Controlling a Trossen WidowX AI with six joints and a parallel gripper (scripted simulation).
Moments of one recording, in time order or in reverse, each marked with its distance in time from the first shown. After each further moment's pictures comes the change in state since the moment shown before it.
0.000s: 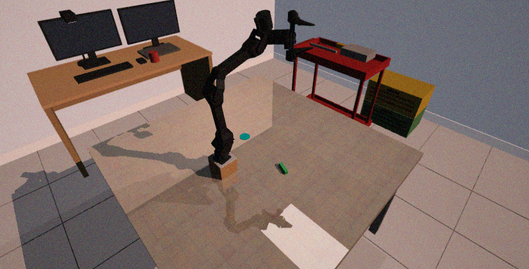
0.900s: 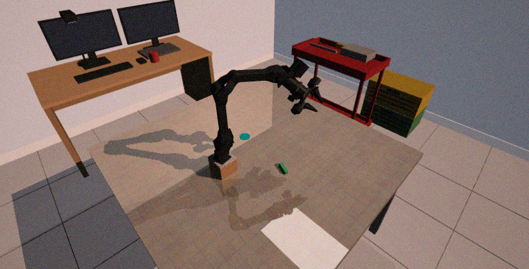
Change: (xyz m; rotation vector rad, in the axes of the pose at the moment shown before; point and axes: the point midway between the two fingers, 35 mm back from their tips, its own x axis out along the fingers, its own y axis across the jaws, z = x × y) arm 0.029 0.257 0.133 -0.411 -0.583 0.527
